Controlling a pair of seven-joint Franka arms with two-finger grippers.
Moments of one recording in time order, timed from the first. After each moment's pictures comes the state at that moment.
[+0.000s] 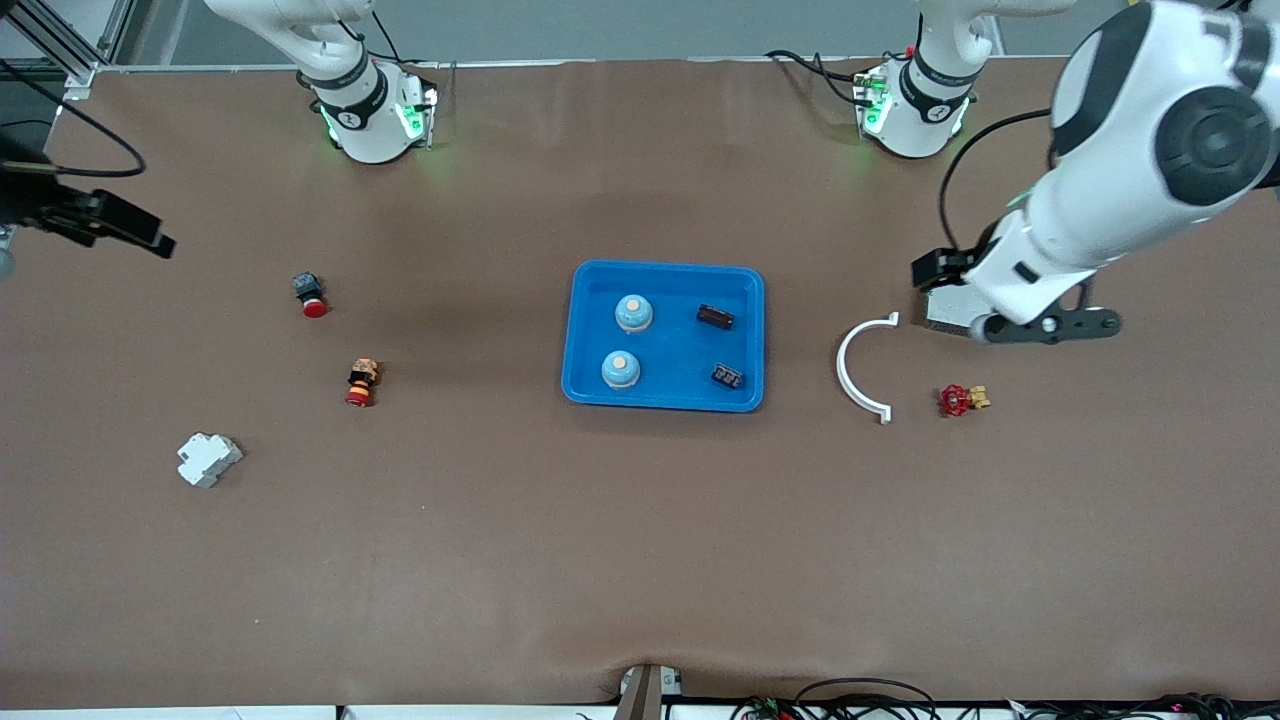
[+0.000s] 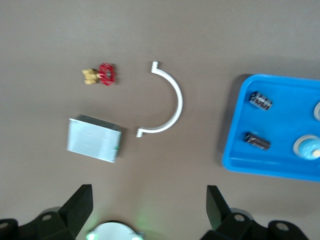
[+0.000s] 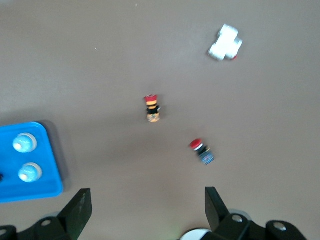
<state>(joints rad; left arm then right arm) -0.13 0.15 -0.20 -1.63 -0.02 1.56 -0.40 0.02 -0.06 -0.01 -1.63 0.08 1.48 0.28</state>
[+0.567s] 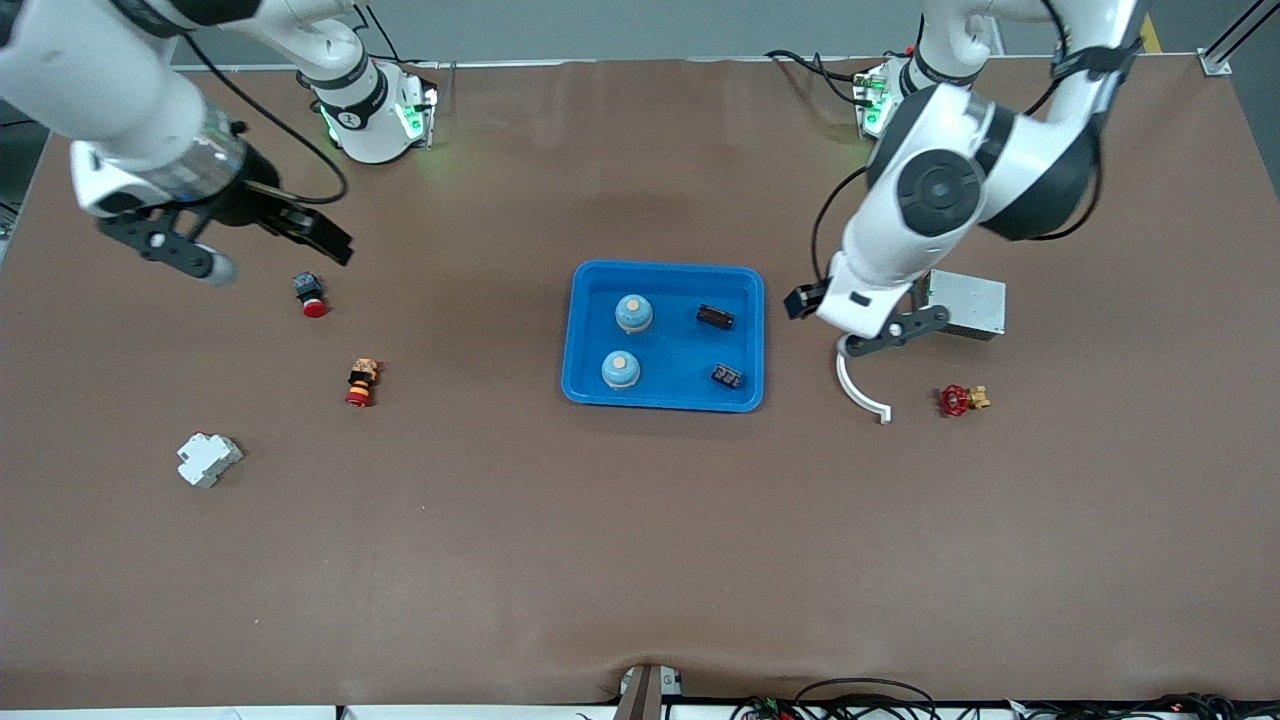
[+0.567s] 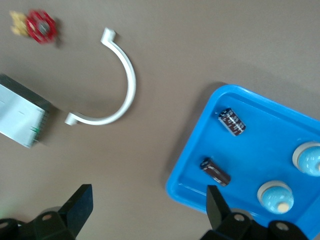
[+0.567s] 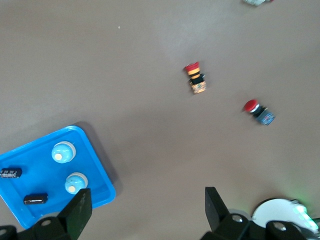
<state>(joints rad) -0.30 0.21 -0.23 -1.87 -0.03 1.92 -0.89 0.32 -0.06 0.00 -1.76 0.08 1.62 0.79</state>
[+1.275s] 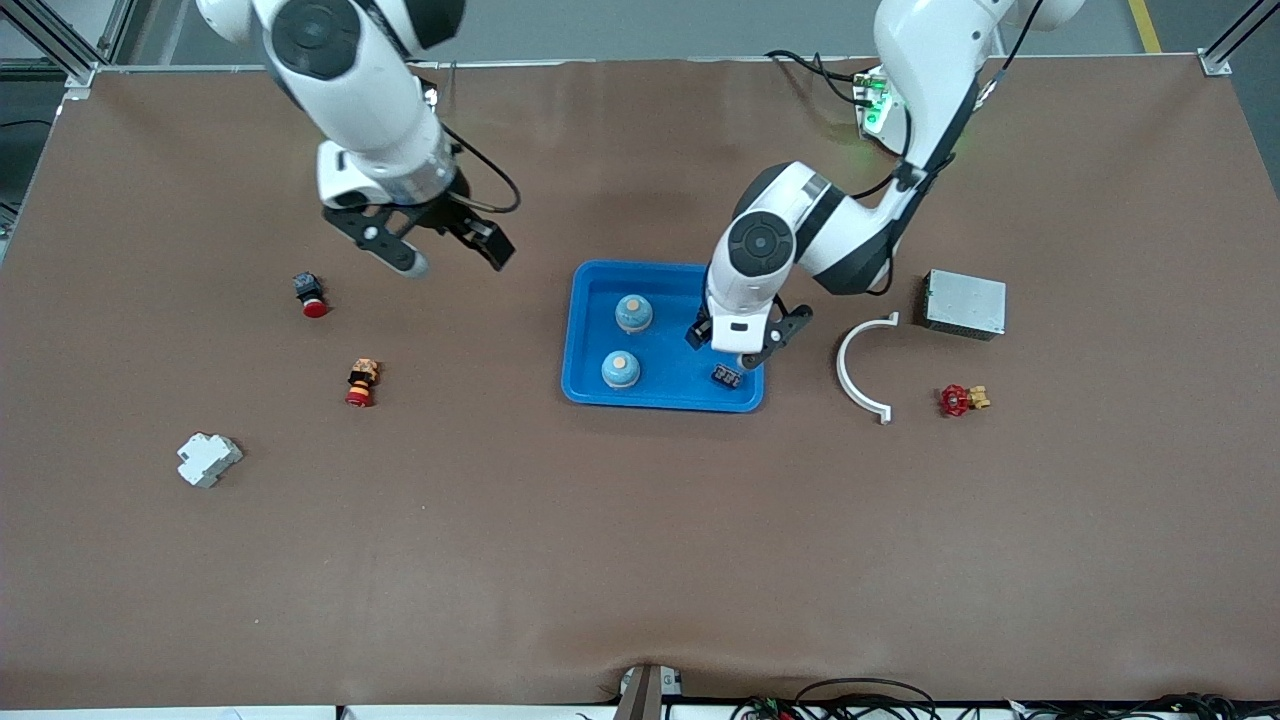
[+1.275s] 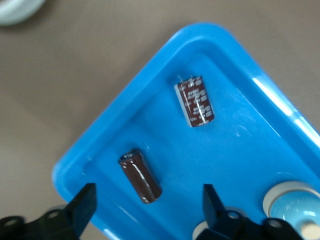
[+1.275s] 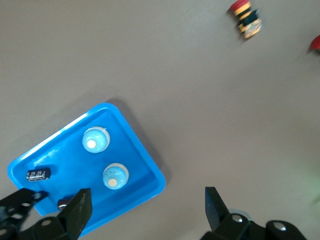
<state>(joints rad) -0.50 0.49 -0.23 -1.88 -0.01 2.24 -1.46 0.60 0.02 0.00 -1.89 0.09 1.91 1.21</state>
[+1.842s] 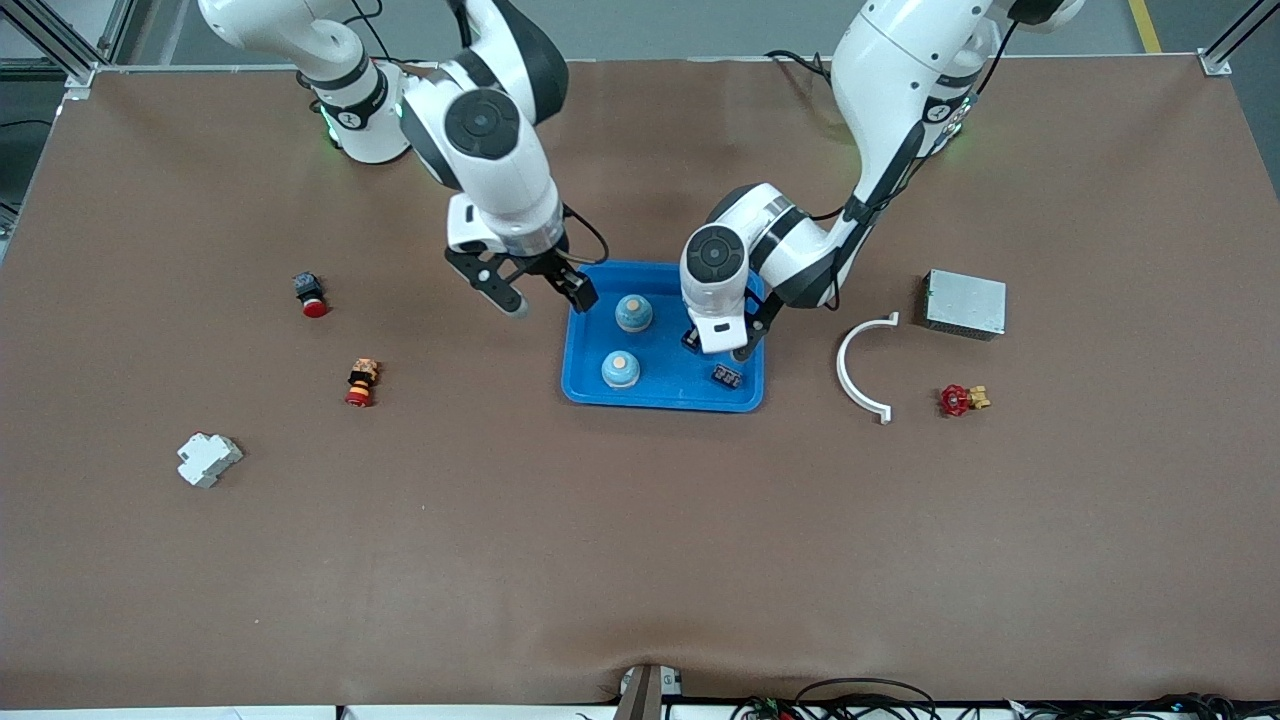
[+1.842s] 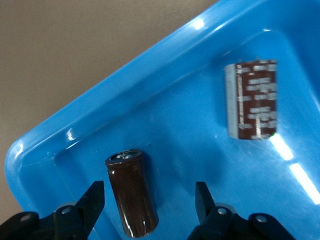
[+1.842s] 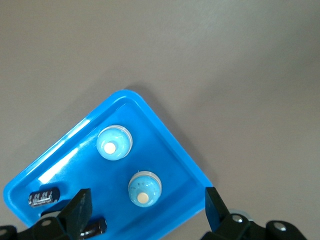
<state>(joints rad) -0.55 0.61 -0.23 -1.88 0.09 2.30 -1.81 0.72 0.25 0.00 -1.89 0.05 2.16 1.44</state>
